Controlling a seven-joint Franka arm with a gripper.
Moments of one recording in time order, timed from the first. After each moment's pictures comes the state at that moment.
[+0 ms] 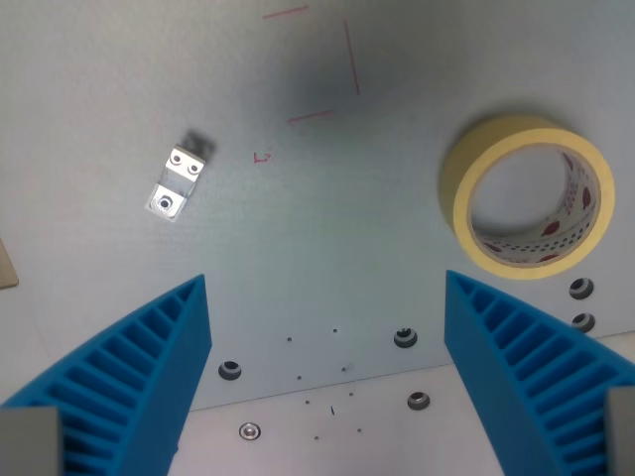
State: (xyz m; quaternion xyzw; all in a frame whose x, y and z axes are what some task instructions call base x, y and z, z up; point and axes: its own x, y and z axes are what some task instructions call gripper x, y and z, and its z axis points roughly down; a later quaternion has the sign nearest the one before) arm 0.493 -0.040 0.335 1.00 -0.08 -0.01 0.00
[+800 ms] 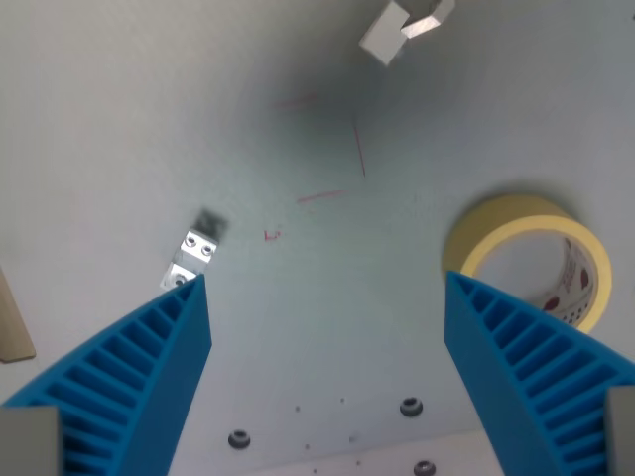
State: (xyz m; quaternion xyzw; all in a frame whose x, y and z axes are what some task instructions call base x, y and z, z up) arm 0.541 -0.045 0.332 1.00 -0.08 0.01 0.00
